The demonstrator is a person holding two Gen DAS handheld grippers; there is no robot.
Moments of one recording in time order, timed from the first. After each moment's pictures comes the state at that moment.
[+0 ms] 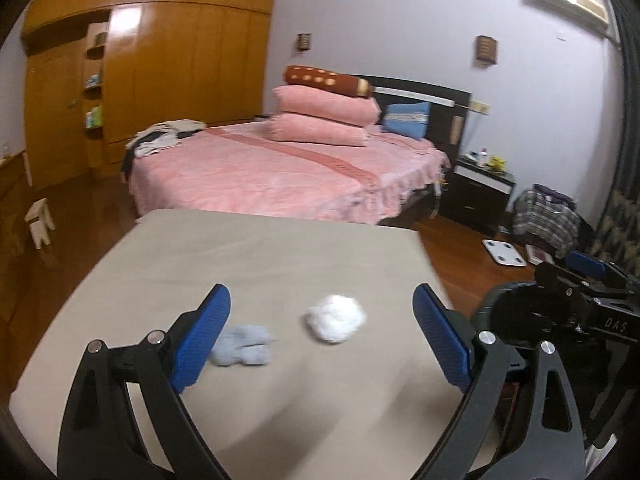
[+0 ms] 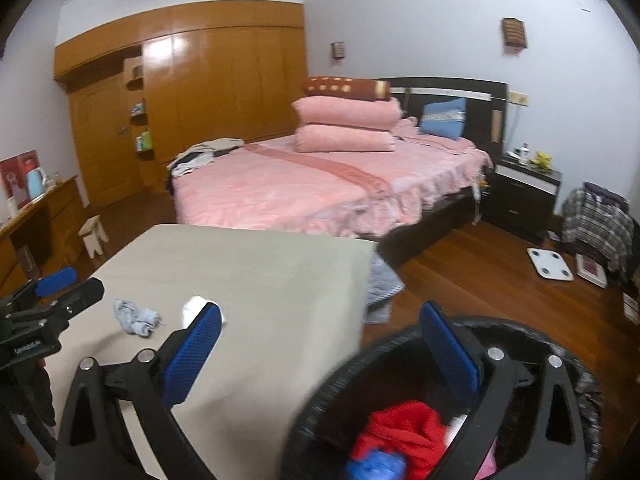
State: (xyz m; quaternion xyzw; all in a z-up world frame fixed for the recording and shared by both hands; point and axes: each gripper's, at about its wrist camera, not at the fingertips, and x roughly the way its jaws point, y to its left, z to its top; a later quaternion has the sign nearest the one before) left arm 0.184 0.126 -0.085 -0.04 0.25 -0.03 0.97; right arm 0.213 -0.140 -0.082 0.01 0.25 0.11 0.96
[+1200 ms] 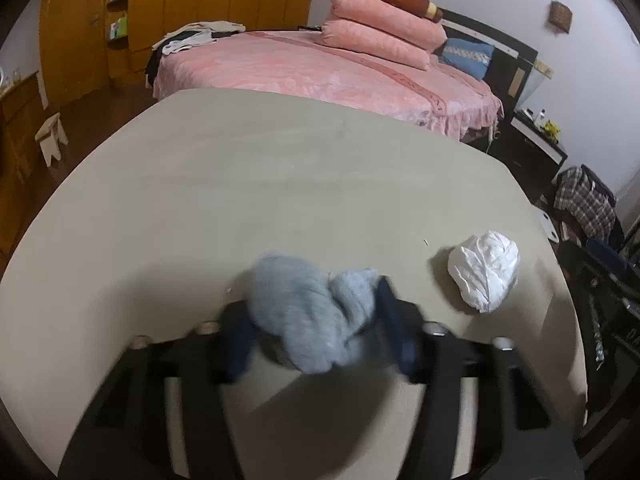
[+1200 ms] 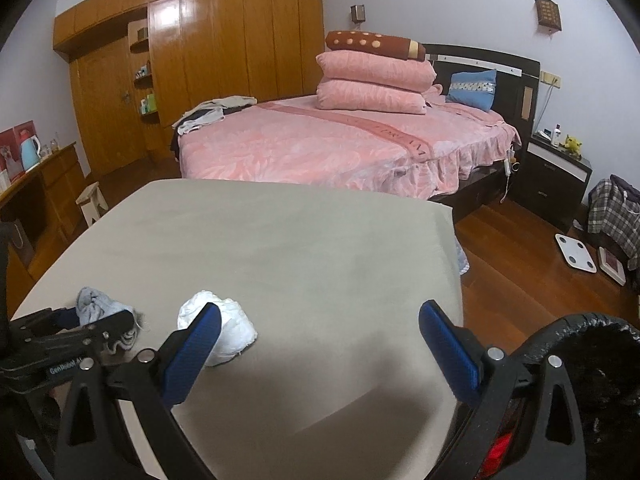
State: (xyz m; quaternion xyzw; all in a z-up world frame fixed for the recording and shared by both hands) left arm 0.273 0.208 -0.191 -0.10 0.40 0.02 0.91; right arm 0.294 -0.048 -0.158 -0.01 0.31 0.12 0.94
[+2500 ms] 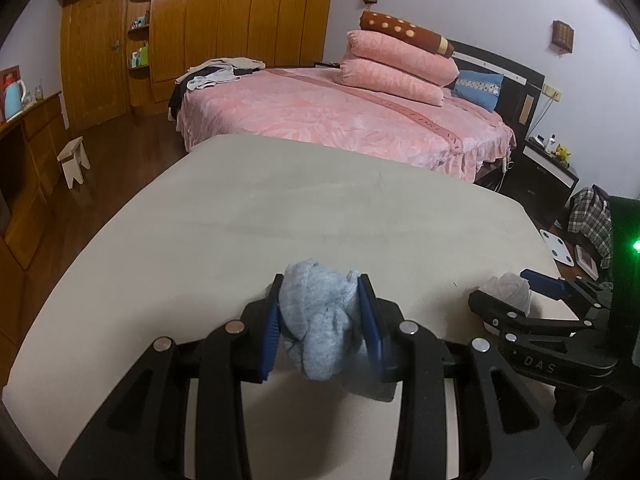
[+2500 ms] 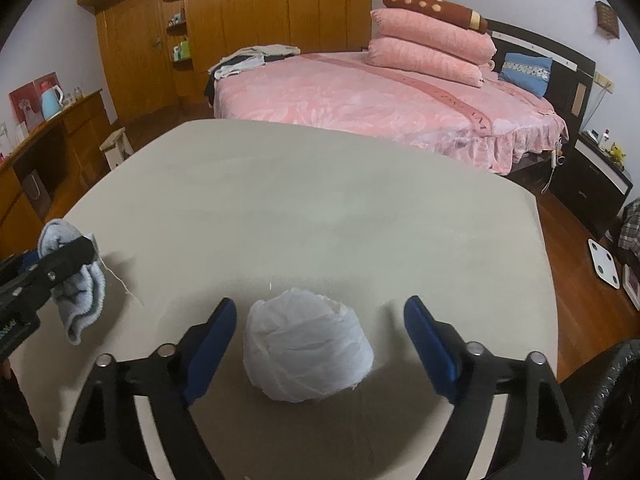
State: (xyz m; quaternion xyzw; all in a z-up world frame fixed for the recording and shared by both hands) left arm 0.258 0.227 -0.159 -0.08 0.34 0.05 0.93; right arm 0.319 0.029 -0.188 -0.06 0.39 0.18 0.90
